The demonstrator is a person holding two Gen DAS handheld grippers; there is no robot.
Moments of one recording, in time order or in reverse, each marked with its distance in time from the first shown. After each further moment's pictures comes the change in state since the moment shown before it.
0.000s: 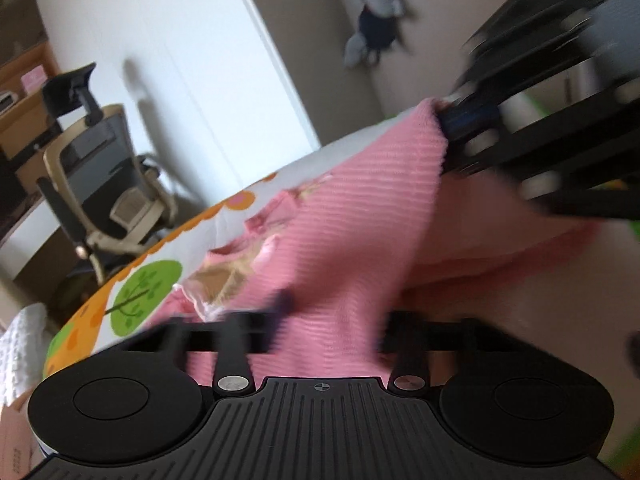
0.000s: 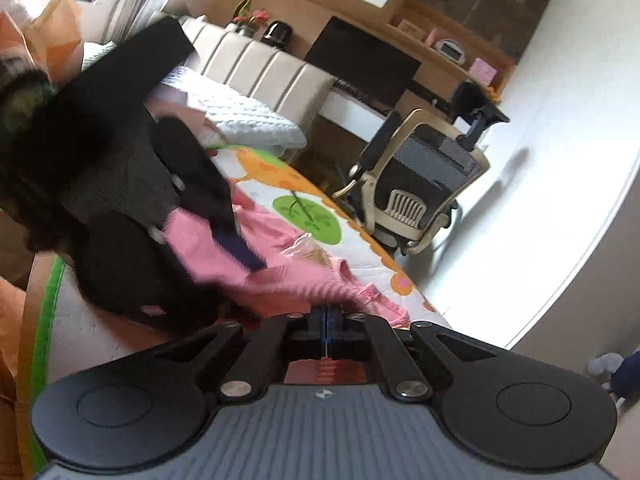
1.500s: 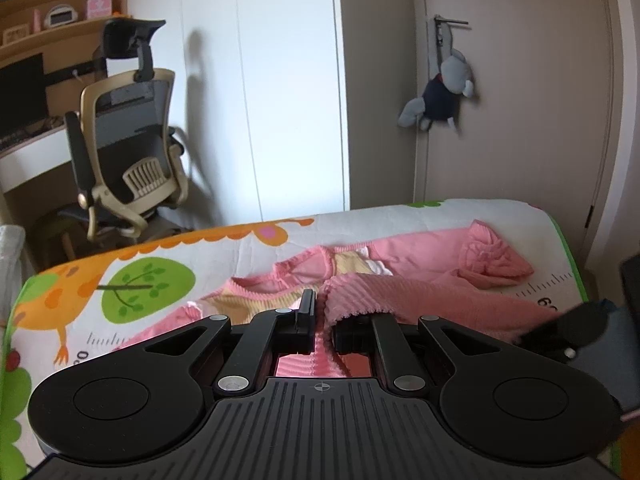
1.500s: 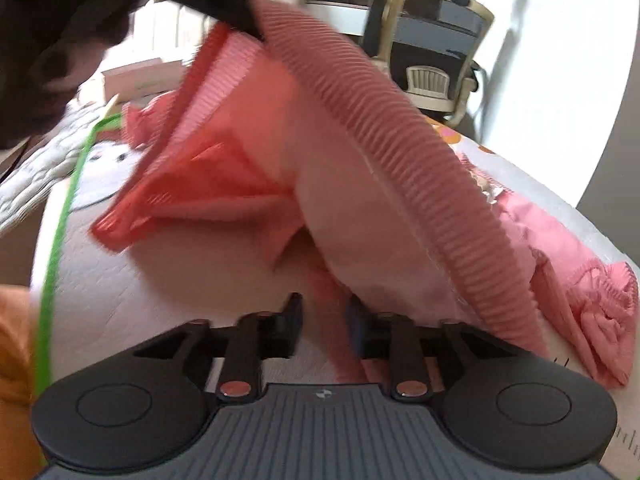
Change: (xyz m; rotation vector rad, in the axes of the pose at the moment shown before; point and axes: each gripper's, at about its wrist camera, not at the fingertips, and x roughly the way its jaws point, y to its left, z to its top) left arm -0.018 0.071 0.036 -0.341 -0.083 -0.072; right arm 0.068 -0.017 -0.062 0.371 0.266 0.176
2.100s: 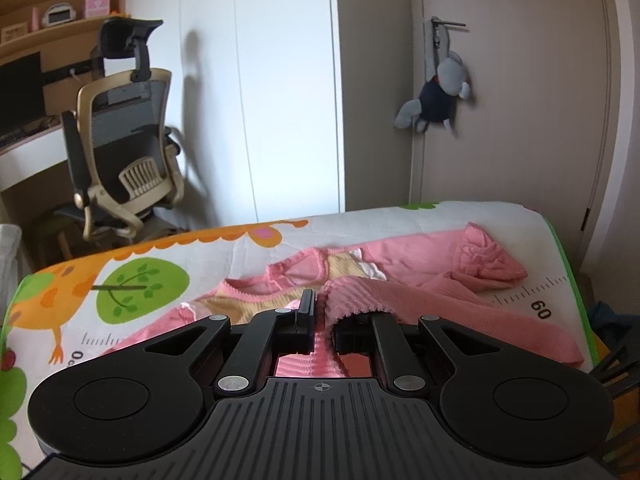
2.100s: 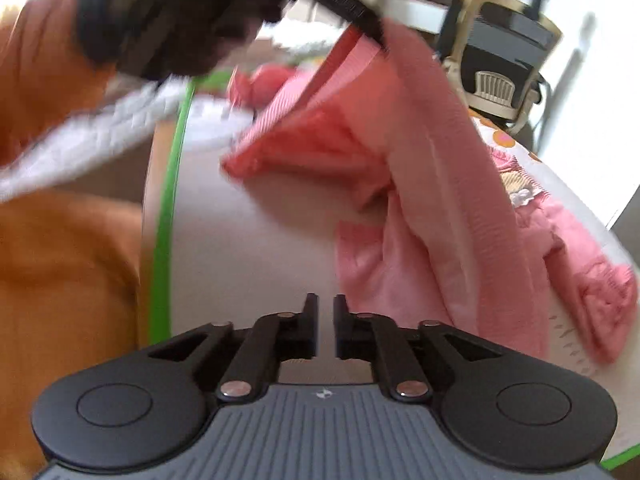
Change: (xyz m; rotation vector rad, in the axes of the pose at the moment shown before) left arm -0.002 -0.004 0.003 0.000 -0.008 -0.012; right arm -0.075 0.023 -0.032 -0.107 0.032 0.172
